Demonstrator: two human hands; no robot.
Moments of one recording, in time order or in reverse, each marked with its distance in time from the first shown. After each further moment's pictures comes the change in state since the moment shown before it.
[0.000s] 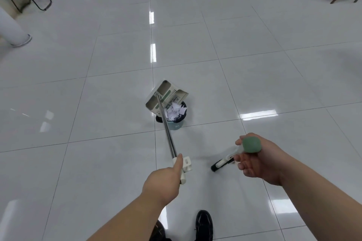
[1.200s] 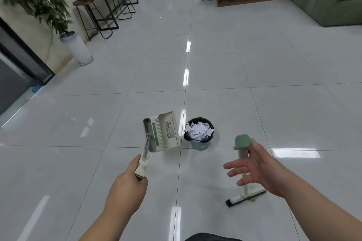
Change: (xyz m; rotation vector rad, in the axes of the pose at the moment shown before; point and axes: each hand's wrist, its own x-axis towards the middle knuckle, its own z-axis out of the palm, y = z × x) left_hand -0.144 -0.081 -0.049 -0.711 0.595 -0.514; right_hand -0.035 -0.009 0.056 -0.271 -0.302 -0.276
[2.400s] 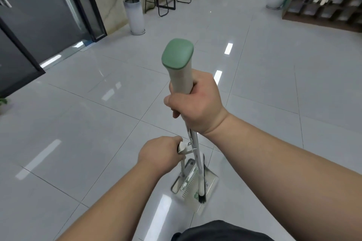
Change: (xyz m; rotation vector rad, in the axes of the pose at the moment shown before) left_hand 0.105 -0.182 -0.125 0.325 -0.015 0.210; right_hand 0.074 -0.103 0.494 -0.437 -0.223 -0.929
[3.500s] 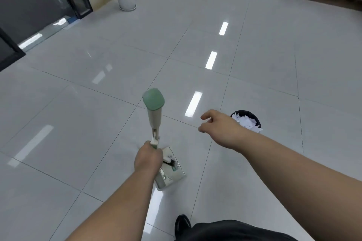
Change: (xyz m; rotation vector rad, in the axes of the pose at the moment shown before) left_hand 0.037 -0.100 0.097 -0.592 -0.059 -0.665; right_hand -0.013 0.138 -0.011 -0.514 -0.260 0.865
